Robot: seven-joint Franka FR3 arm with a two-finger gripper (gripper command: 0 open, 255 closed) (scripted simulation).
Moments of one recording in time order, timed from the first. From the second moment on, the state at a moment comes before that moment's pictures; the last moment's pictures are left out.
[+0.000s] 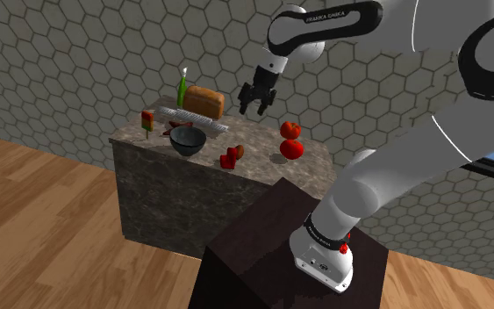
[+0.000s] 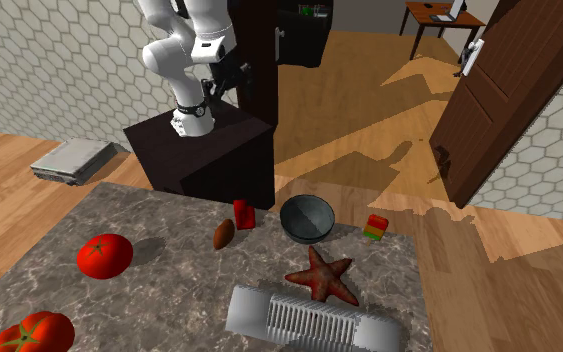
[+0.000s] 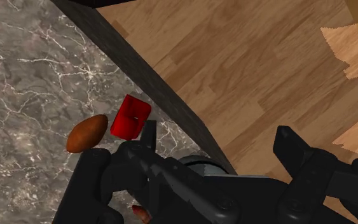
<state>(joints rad) -0.02 -0.40 -0.20 -2.43 0.08 2.02 0.01</state>
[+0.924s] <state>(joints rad) -0.05 0.15 -0.28 -2.23 0.21 2.21 -0.20</state>
